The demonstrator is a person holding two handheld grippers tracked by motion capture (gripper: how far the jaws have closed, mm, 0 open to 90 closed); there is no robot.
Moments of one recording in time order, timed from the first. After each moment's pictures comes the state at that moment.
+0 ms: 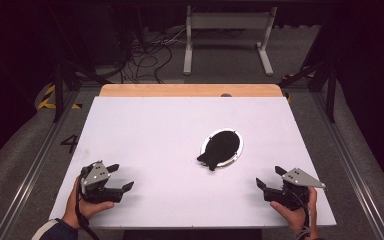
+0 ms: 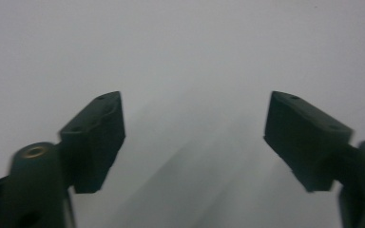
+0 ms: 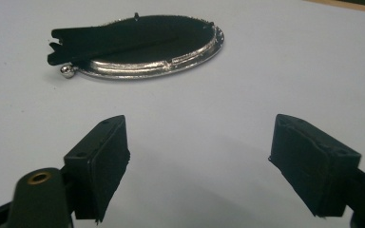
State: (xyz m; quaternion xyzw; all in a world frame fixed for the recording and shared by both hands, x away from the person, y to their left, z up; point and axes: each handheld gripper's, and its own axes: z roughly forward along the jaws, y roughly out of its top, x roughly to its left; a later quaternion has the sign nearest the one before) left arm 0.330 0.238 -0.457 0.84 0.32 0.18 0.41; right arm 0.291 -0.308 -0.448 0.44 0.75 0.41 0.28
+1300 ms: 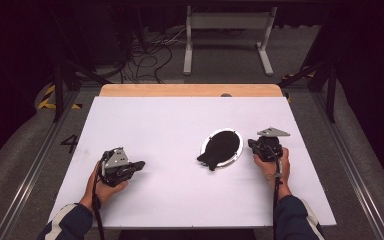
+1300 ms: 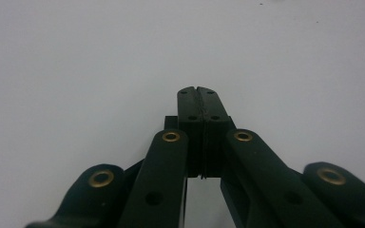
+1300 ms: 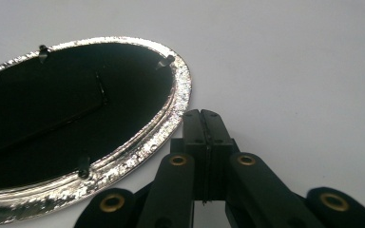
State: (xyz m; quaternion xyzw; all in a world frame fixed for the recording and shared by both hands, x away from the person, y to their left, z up) left arm 0.375 0.205 -0.458 0.86 0.27 0.14 0.41; right arm 0.425 -0.276 -0.449 0.50 0.75 0.35 0.26
